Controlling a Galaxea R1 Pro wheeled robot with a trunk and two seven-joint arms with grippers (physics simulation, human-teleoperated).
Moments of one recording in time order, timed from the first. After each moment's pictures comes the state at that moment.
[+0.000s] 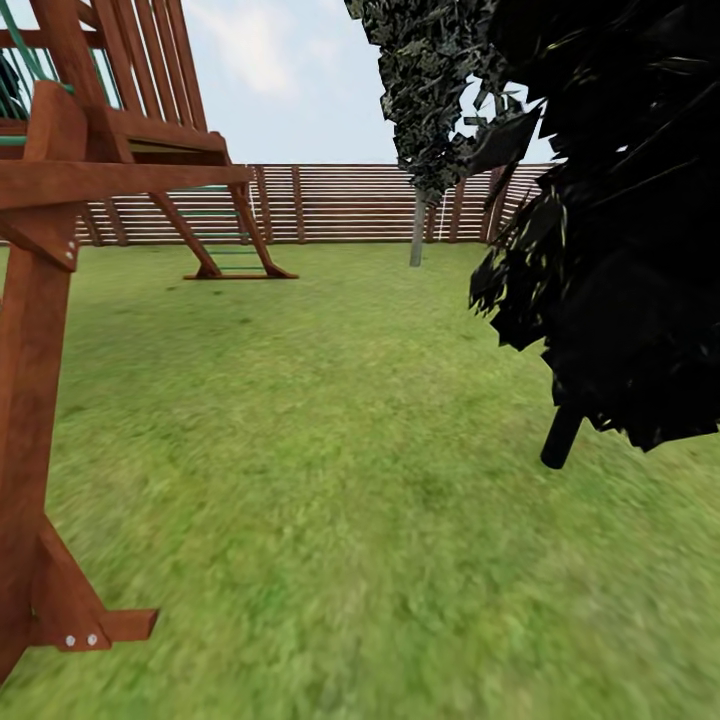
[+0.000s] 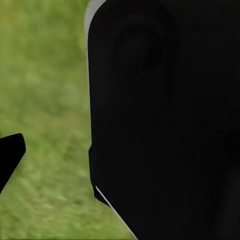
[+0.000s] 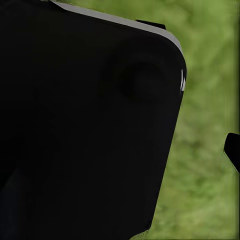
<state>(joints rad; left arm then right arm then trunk) 0.00 0.03 0.01 -0.15 0.01 0.00 0.00 -0.06 0.00 0.04 0.00 0.12 -0.19 -0.01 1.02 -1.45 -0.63</state>
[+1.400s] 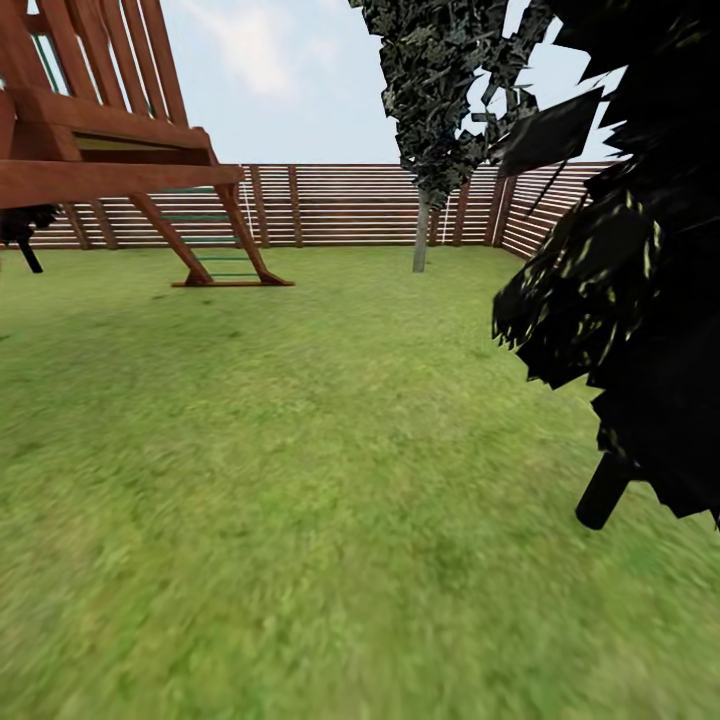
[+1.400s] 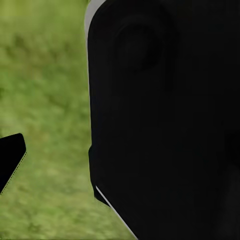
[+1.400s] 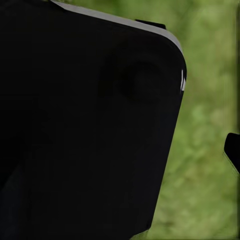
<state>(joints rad) 0.00 0.03 0.00 -0.15 0.01 0.00 0.00 -0.06 0.00 0.04 0.00 0.12 -0.19 -0.01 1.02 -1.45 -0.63</state>
